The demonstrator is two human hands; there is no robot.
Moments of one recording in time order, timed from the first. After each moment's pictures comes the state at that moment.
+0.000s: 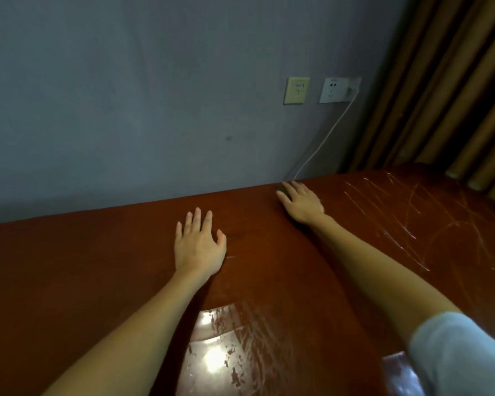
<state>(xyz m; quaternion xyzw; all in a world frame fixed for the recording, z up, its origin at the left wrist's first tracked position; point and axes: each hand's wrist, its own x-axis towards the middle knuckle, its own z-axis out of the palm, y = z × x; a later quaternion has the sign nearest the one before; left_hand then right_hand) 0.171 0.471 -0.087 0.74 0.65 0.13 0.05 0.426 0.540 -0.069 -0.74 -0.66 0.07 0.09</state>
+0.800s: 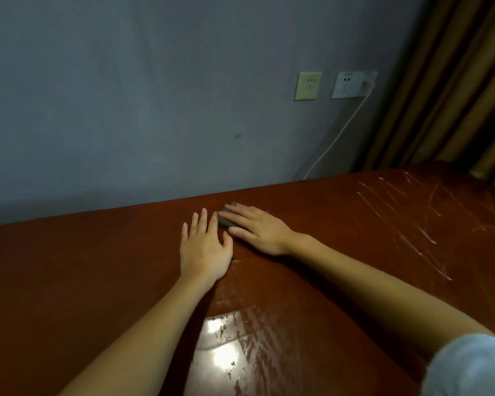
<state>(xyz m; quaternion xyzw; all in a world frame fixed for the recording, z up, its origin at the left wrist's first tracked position) 0.175 0.471 -0.085 0.73 0.67 0.14 0.05 0.338 0.502 -0.071 -0.47 -0.87 0.09 0.09</state>
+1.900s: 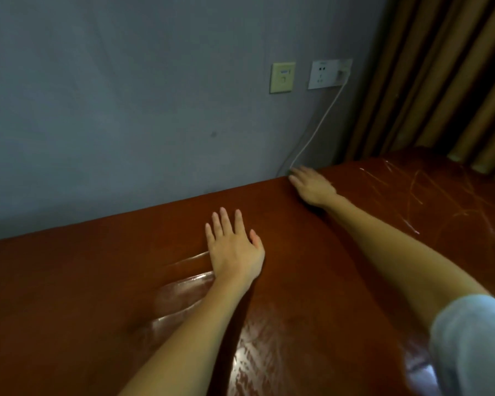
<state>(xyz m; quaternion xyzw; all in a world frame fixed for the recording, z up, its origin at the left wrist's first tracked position) 0.266 0.466 -0.082 0.75 0.65 0.10 0.05 0.491 0.576 -0.066 -0.75 -0.65 0.08 0.11</state>
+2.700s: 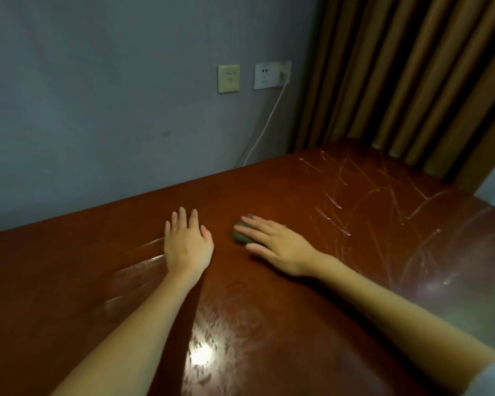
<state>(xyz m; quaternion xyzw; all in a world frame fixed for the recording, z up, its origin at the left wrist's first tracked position) 0.265 0.442 -0.081 0.77 0.63 0.14 0.05 0.465 0.366 -0.071 -0.58 -0.80 0.08 0.11</state>
